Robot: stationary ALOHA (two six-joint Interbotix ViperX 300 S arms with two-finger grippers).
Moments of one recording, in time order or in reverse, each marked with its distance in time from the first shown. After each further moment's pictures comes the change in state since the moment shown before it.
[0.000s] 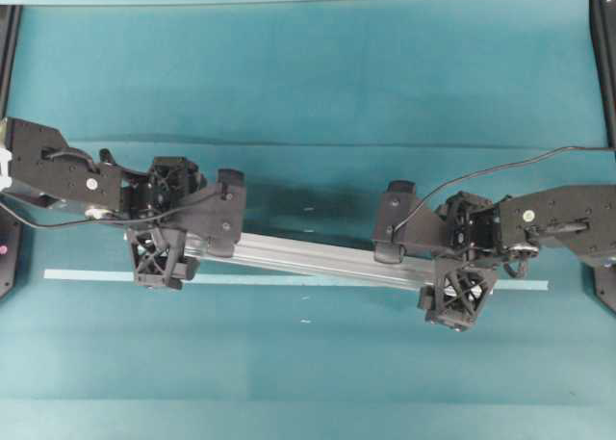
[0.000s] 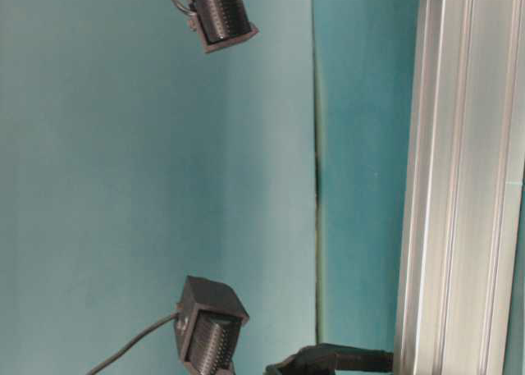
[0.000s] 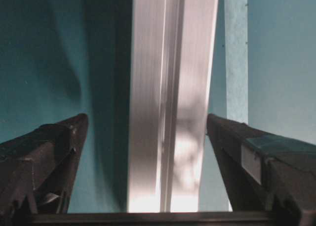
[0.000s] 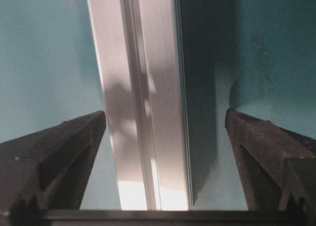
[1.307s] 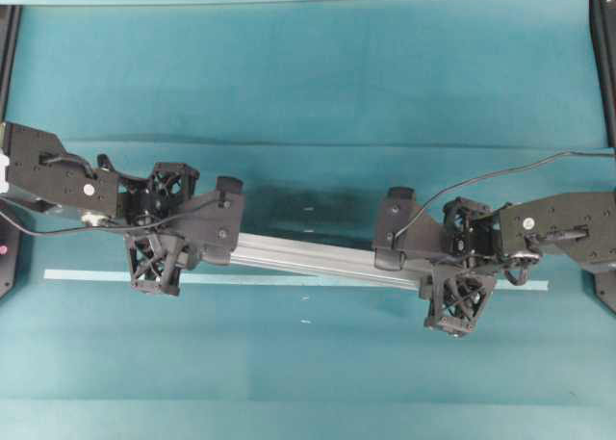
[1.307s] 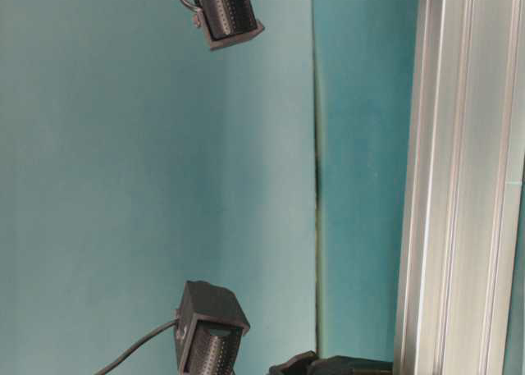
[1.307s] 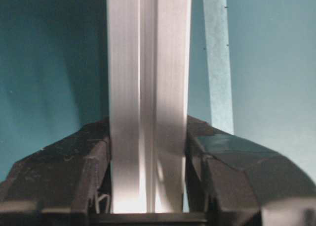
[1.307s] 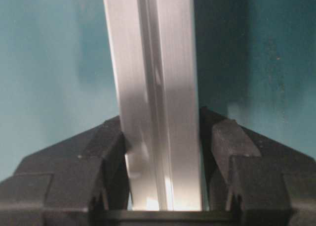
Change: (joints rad) left arm -0.017 -0.005 0.008 0.000 -0.034 0.014; right arm 0.018 0.008 0.011 0.002 -0.040 0.021
